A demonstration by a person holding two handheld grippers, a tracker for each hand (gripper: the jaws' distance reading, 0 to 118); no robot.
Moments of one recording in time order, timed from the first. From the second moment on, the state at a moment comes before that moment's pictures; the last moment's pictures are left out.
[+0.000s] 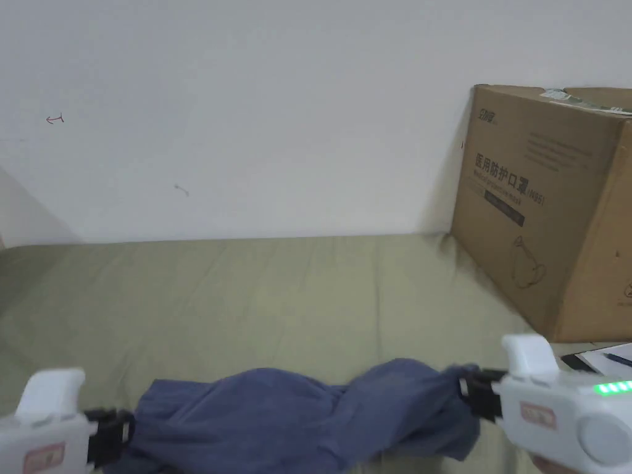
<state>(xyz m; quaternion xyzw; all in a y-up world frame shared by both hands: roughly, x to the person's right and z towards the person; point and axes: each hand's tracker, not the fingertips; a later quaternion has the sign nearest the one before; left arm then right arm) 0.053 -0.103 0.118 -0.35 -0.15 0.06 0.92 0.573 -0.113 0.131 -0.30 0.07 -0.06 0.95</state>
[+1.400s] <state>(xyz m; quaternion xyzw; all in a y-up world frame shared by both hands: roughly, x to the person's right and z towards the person) 0.051 -0.090 0.279 -0.29 -0.09 0.09 0.95 0.545 -0.081 0.334 -0.24 0.04 -0.14 0.96</state>
